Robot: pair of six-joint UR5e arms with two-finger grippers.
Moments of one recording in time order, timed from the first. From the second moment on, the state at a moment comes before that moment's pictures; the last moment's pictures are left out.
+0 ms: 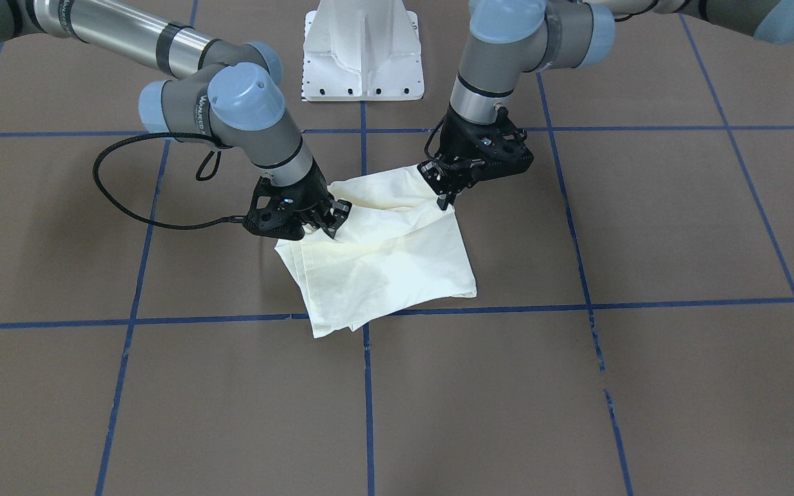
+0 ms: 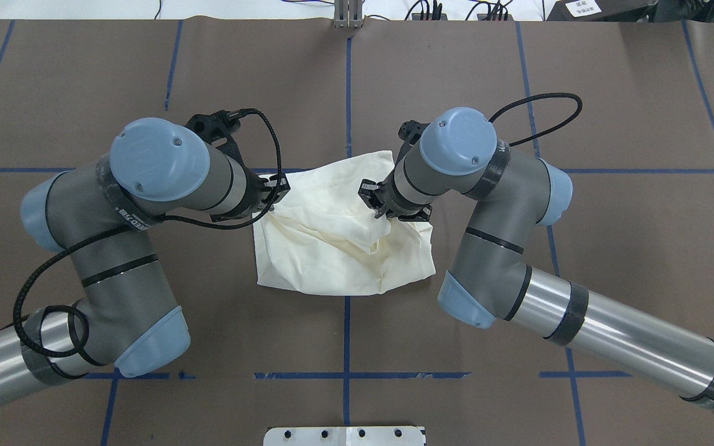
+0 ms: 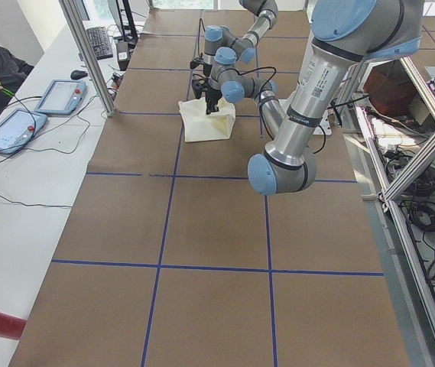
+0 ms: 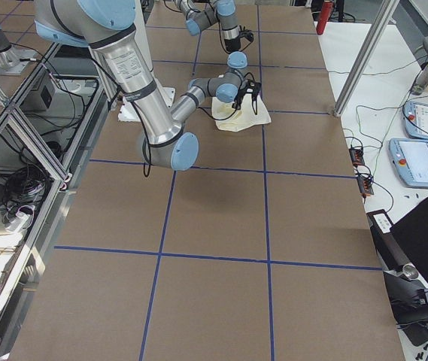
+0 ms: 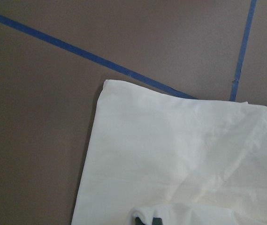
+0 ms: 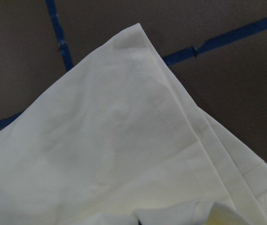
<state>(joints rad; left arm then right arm) -0.58 -2.13 -1.83 -1.70 -1.76 -1.57 0.59 -0.92 1.52 -1.21 1.95 1.56</state>
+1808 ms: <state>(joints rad) -0.78 -2.22 -1.52 -1.83 -1.86 -1.34 0.68 -0.82 1.44 -1.30 2.13 1.47</state>
